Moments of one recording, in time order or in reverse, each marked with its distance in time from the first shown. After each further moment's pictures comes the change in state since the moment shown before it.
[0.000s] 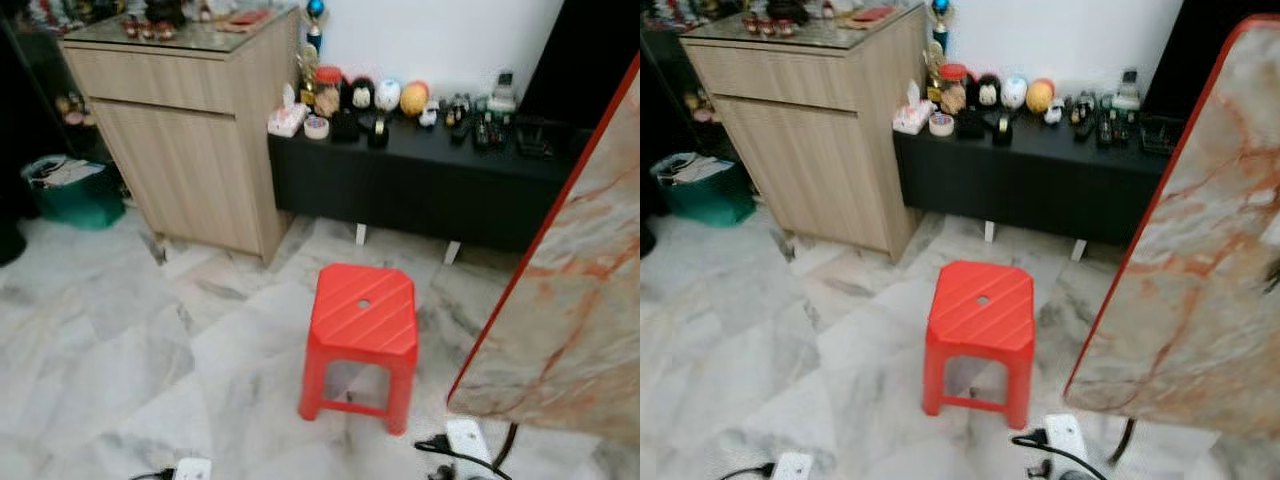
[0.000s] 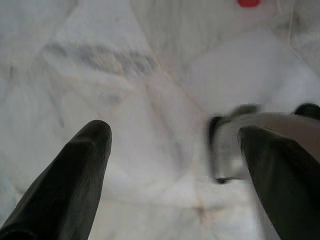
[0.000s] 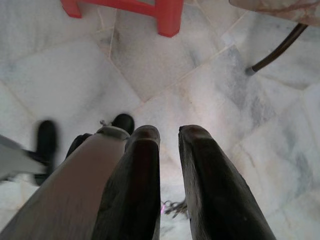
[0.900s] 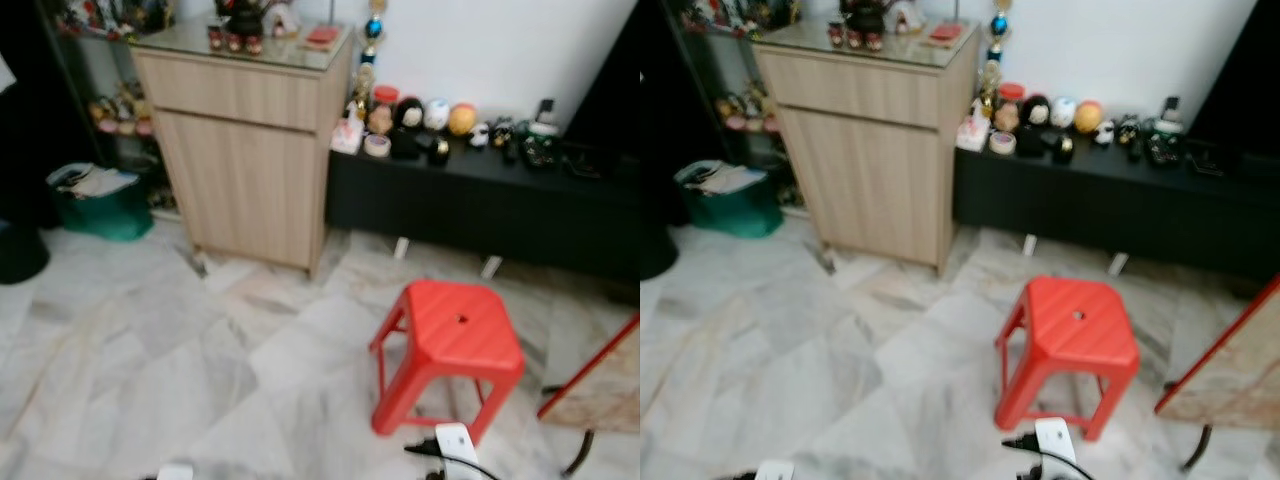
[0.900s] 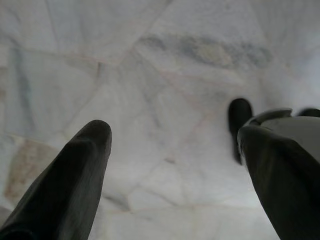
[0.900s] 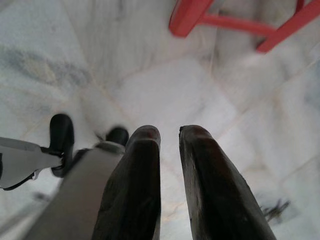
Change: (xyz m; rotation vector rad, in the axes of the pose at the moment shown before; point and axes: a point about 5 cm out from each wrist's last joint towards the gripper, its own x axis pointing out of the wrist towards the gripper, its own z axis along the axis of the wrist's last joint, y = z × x) left arm -0.002 0.016 -0.011 0.004 0.027 0.039; right arm 0.001 0.010 0.011 -0.017 -0.028 0.029
